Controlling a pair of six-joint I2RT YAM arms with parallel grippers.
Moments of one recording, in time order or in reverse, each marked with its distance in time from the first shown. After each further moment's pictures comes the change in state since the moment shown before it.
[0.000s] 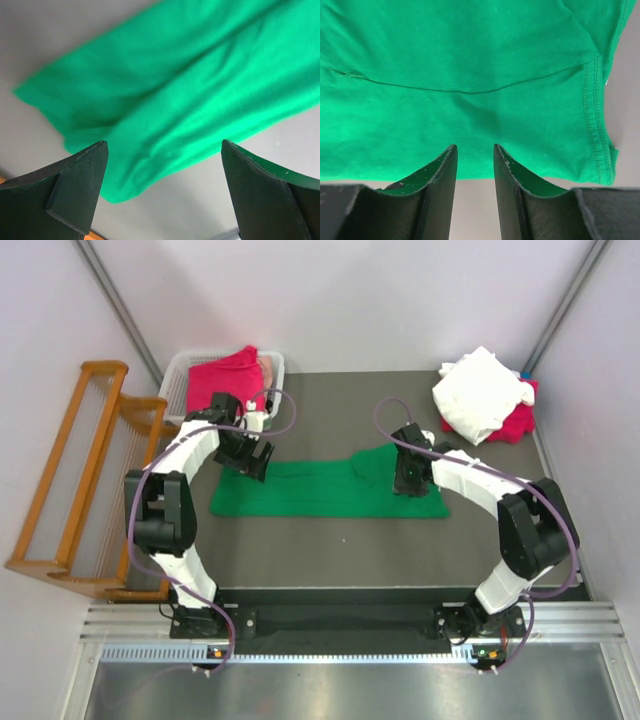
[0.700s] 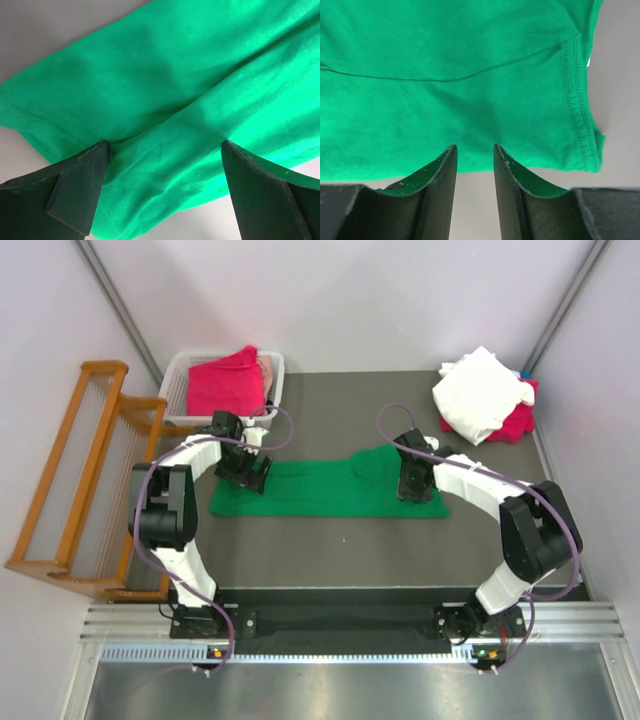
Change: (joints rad) left arm 0.026 0.051 -0.156 0.224 -0.027 0.009; right arm -0.001 -0.028 -0.049 -0.021 0.037 0.019
